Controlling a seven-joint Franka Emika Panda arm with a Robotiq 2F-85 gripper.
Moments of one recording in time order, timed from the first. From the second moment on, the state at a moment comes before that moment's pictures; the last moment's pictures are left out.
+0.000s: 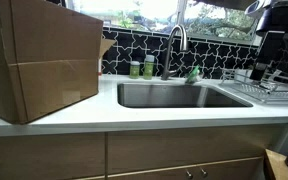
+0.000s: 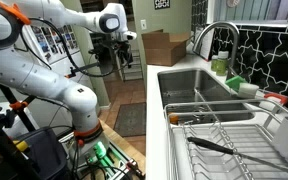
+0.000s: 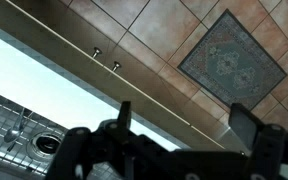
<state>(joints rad) 0.06 -0.73 0.06 -2.52 0.17 1.89 0.17</state>
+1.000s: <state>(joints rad) -0.11 -0.63 -0.03 -2.52 0.15 1.91 0.22</state>
